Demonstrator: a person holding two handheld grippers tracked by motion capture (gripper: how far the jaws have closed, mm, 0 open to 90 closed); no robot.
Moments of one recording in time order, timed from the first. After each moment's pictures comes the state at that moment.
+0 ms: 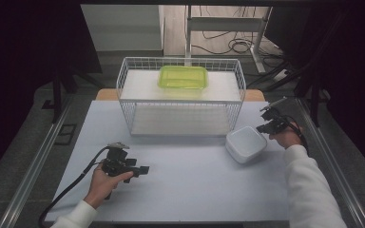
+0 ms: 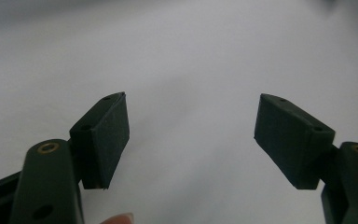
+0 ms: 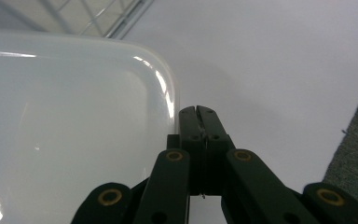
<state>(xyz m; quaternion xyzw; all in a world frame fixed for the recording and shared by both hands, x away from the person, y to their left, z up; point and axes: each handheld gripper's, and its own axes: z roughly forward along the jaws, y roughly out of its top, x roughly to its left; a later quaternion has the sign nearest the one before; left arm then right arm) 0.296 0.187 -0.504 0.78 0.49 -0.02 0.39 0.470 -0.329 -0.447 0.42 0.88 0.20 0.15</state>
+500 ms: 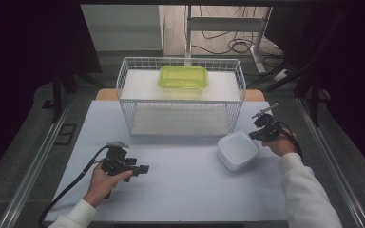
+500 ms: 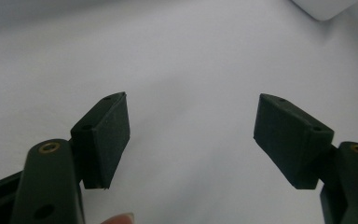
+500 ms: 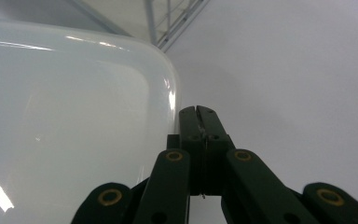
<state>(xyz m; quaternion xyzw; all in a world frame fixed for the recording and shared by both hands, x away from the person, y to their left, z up) 0.298 0.190 -0.502 0.78 0.49 -0.02 0.39 0.440 -0.300 -0.449 0.40 0.88 0.20 0.14</state>
